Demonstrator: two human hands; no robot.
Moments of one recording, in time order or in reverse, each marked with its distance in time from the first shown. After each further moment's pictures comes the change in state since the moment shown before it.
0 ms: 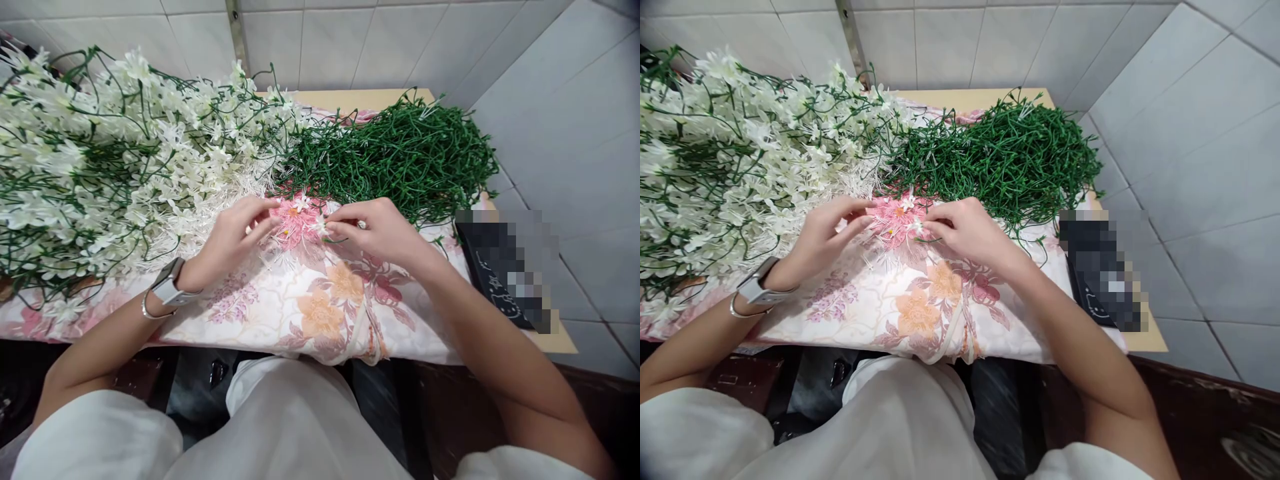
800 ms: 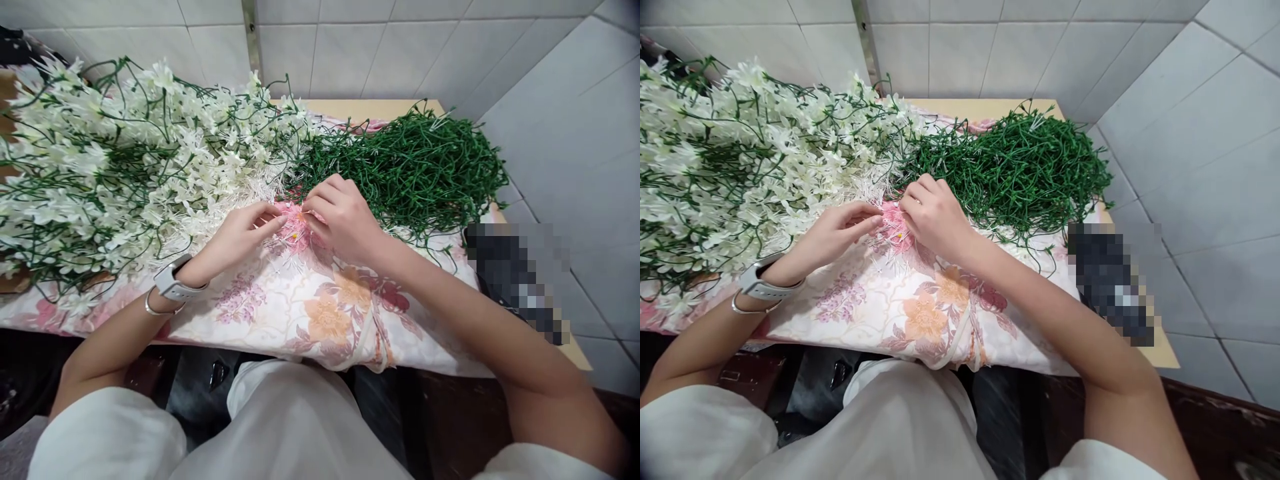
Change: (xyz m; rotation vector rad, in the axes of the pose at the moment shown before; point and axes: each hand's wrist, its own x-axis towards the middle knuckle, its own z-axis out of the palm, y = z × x) left_hand 0.005 -0.003 -0.011 -0.238 -0.095 -0.262; right_hand 0.043 -0.013 0.027 -0.449 0.132 -0.340
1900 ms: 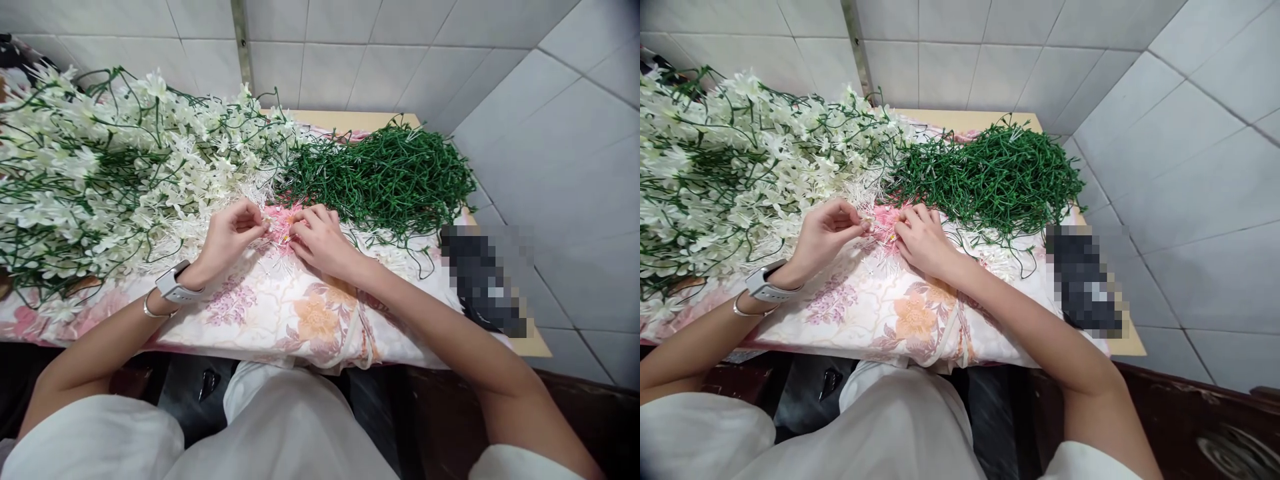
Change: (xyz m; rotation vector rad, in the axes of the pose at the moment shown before) left_hand -0.002 -0.021 0.016 -0.324 0.256 0.111; right_hand -0.024 -0.015 0.021 0.015 -0.103 0.081
